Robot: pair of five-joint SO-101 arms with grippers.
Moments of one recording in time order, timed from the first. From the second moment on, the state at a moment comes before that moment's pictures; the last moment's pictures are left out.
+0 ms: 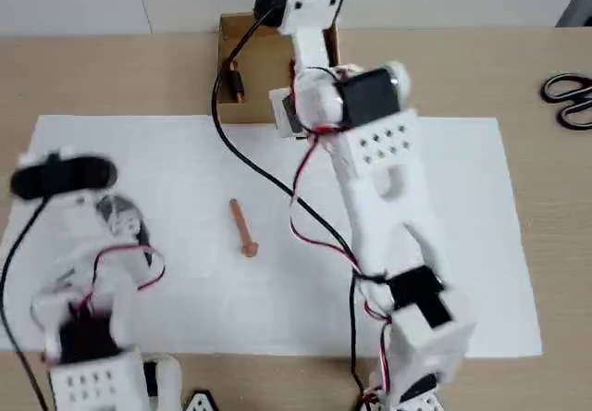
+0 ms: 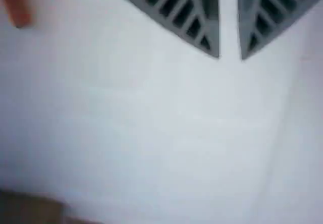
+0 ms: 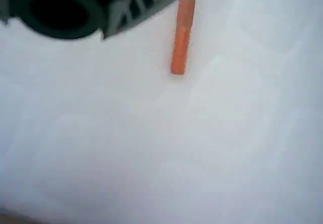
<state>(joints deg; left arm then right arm) -13.8 -70.6 60.2 58.2 7.1 -26.1 13.0 -47.1 97.0 -6.9</state>
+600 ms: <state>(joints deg) 3.1 -8.7 12.6 78.5 2.5 -25.8 -22.1 -25.2 97.1 -5.2</state>
